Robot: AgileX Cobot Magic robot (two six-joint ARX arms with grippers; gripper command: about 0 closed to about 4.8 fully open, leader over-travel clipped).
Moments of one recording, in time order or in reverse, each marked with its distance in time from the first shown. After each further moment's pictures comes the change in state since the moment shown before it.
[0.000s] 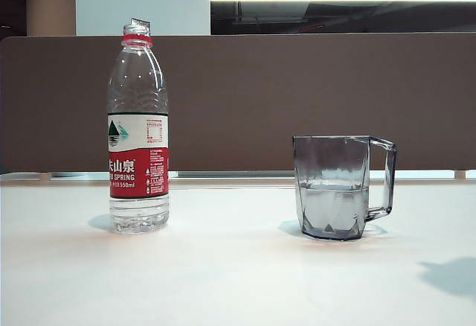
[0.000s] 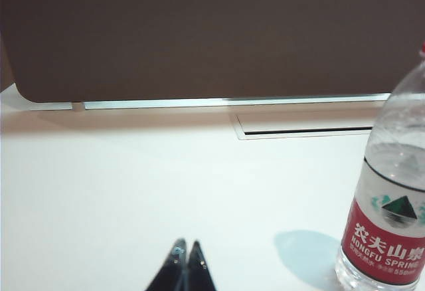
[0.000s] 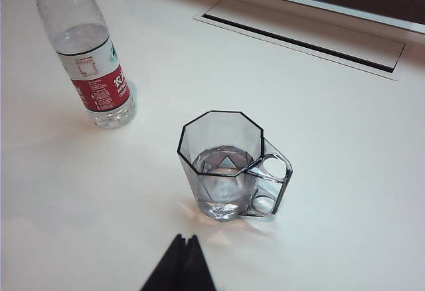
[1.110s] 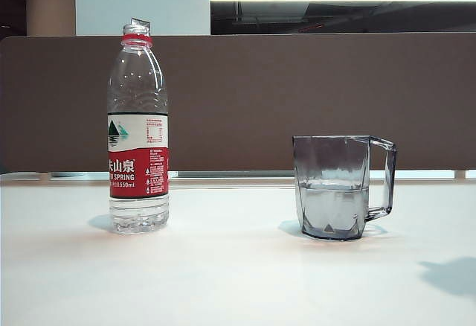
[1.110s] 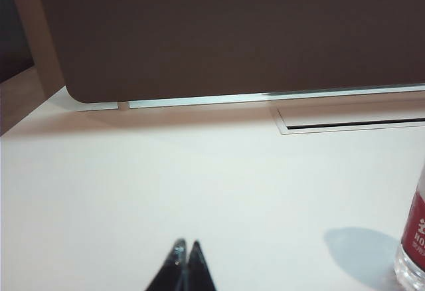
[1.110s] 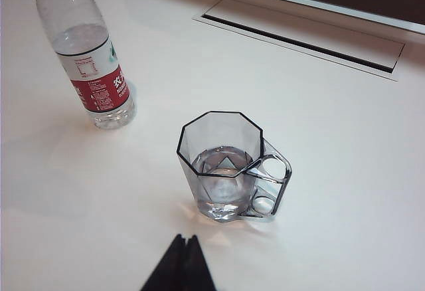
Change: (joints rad) left arm 0.000 -0.001 -0.029 0.029 -0.104 0.072; right arm 0.000 0.000 0.000 0.000 0.000 0.000
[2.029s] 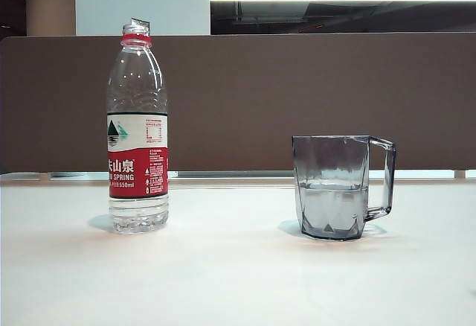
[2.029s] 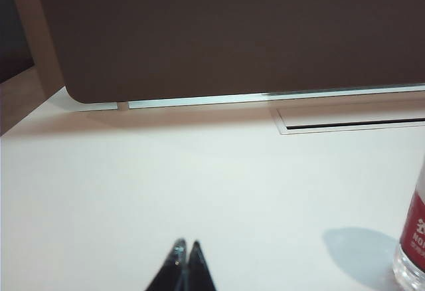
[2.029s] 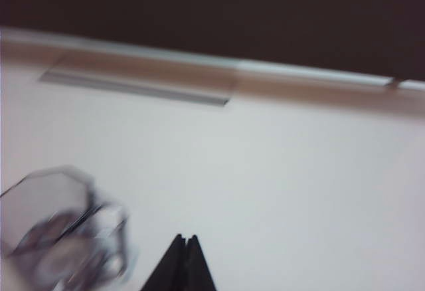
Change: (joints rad) left arm 0.000 0.000 0.000 0.000 0.000 0.000; right arm -0.087 -0.118 -0.188 0.262 0.348 -0.001
